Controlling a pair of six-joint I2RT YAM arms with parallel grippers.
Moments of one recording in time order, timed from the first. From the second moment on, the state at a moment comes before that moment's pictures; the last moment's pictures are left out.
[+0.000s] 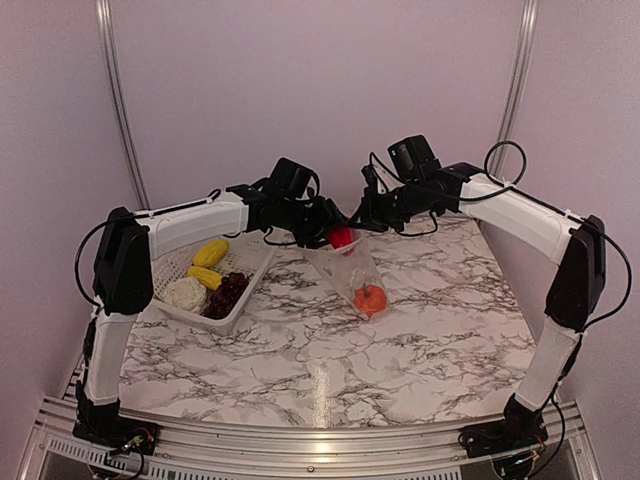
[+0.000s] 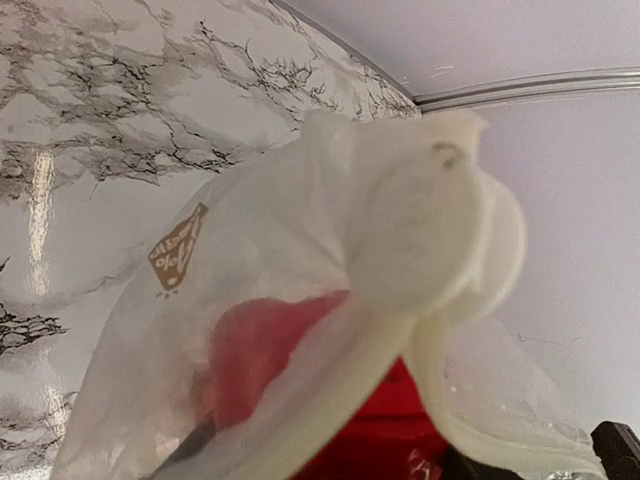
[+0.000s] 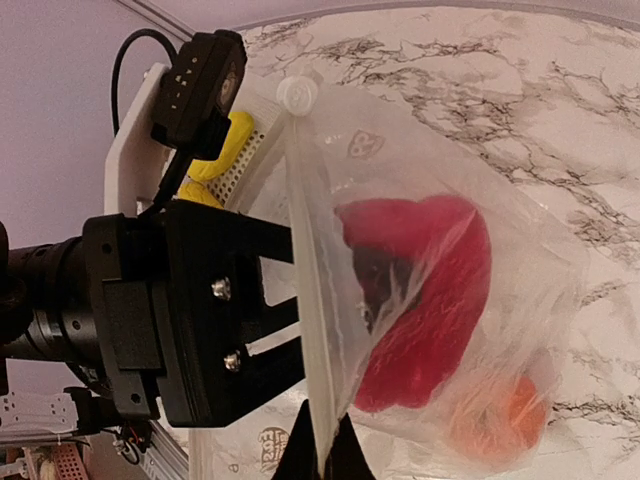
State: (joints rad) left arm -0.75 2.21 1.99 -0.39 0.24 -1.06; right arm 0.58 1.79 1.69 -0.64 -0.34 0.53
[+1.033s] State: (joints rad) left arm -0.74 2.06 2.05 -0.29 0.31 -1.08; right arm 0.50 1.79 1.74 -0.68 -0.33 0.50
